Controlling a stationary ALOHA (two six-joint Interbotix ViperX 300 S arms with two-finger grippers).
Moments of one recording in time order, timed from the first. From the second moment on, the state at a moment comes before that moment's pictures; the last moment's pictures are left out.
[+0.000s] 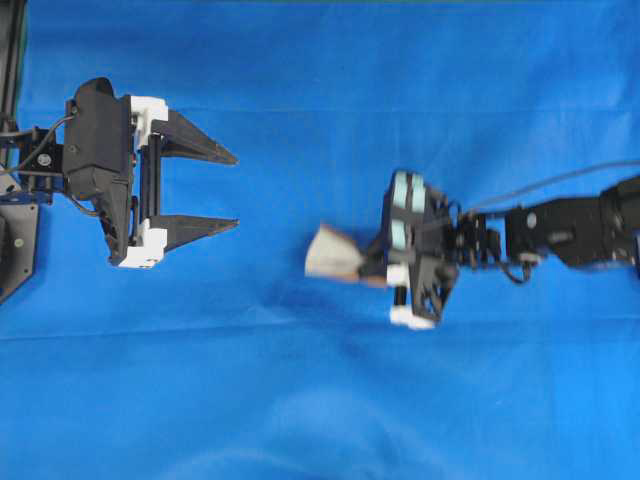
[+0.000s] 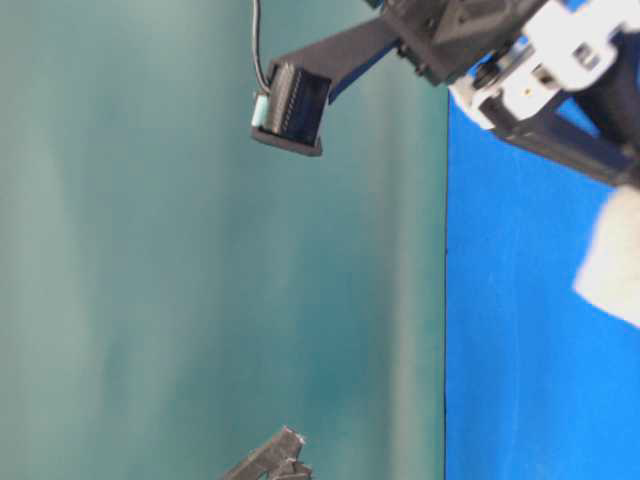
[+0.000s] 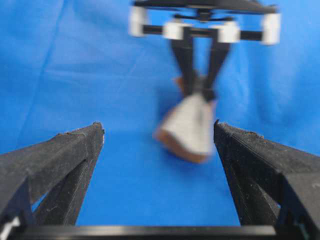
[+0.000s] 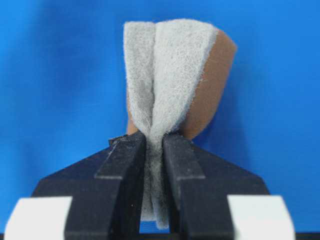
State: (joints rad) left arm 0.05 -0.50 1.00 -0.02 -0.20 0.03; right arm 0.11 0.17 0.75 0.15 -0.21 0.10
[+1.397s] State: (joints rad) left arm 0.04 -0.50 1.00 -0.02 -0.20 0.02; right arm -0.22 0.14 0.80 0.16 -0.21 -0.03
